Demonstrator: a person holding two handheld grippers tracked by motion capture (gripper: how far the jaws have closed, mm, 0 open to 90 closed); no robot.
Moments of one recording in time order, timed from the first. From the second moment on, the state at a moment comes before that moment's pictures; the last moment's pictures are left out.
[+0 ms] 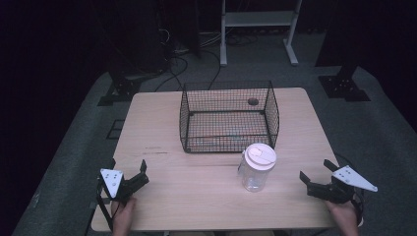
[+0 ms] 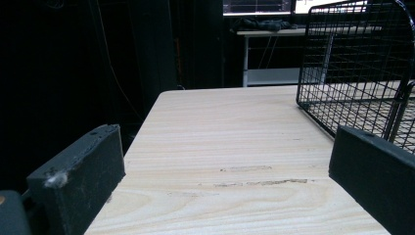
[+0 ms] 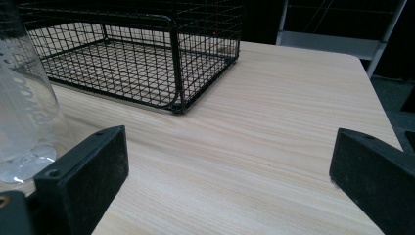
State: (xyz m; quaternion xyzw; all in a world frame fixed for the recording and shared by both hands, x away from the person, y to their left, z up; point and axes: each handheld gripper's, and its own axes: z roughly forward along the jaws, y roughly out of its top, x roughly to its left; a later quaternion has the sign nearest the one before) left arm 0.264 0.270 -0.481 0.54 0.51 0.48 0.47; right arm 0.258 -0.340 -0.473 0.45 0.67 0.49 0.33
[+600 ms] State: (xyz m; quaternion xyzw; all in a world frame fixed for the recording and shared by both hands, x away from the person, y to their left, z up) left arm 0.264 0.271 -0.481 0.54 0.51 0.48 0.47; right arm 0.250 -0.321 -0.453 0.40 0.69 0.51 0.31
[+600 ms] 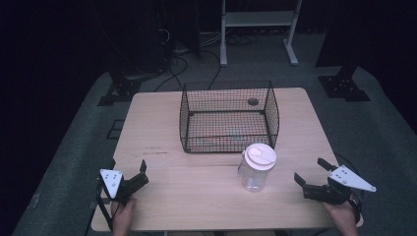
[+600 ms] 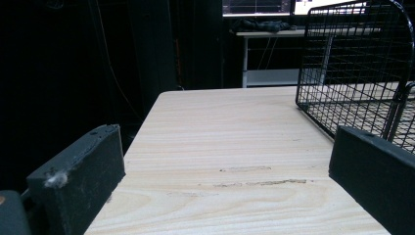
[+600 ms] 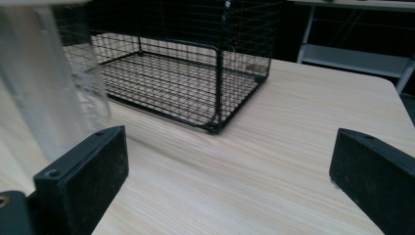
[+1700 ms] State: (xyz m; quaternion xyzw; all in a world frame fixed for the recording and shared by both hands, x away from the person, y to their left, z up) left arm 0.264 0.271 -0.481 0.54 0.51 0.48 0.47; right arm 0.229 -0.264 -0.420 0.31 0.72 0.54 0.30
